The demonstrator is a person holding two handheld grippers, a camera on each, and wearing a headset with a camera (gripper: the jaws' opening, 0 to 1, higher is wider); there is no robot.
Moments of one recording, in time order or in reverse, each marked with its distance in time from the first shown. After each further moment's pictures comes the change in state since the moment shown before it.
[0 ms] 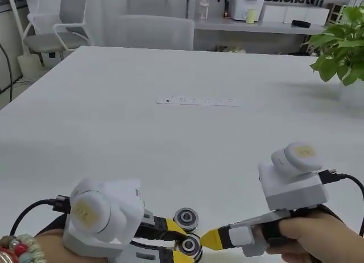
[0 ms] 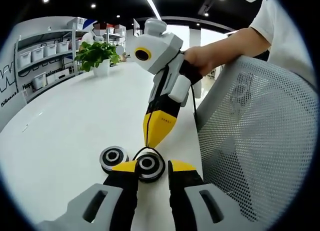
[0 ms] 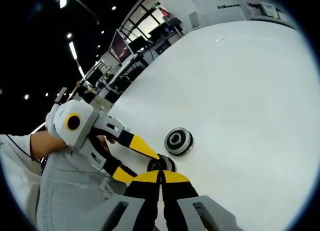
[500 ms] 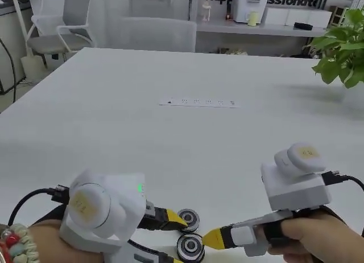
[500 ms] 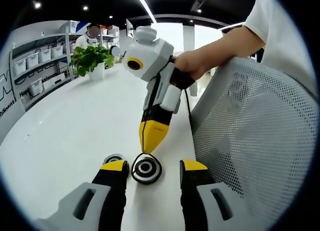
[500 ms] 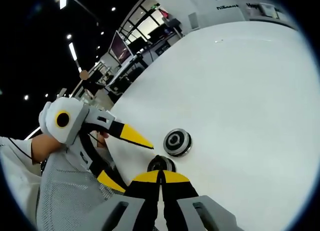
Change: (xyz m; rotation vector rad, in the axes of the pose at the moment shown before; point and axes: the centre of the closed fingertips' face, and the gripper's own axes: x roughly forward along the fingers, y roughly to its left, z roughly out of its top) left arm -0.013 -0.002 0.018 0.051 0.003 -0.011; right arm -0.001 -0.001 0.001 0.001 -0.007 -0.002
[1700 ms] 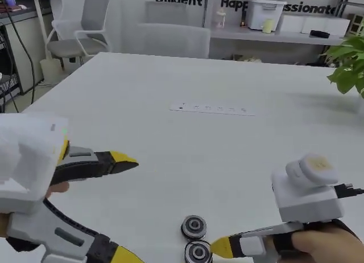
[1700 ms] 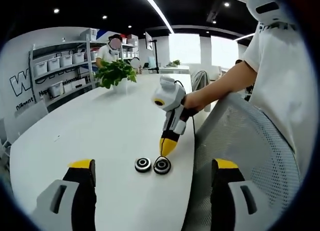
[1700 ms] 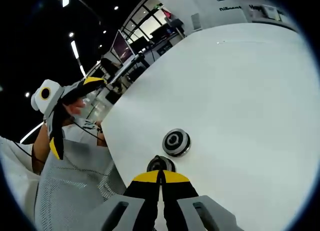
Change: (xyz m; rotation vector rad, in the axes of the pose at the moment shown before) left arm -0.115 0.017 0.040 -0.072 -0.095 0.180; right arm -0.002 -0.002 0.000 -0.020 0.001 0.004
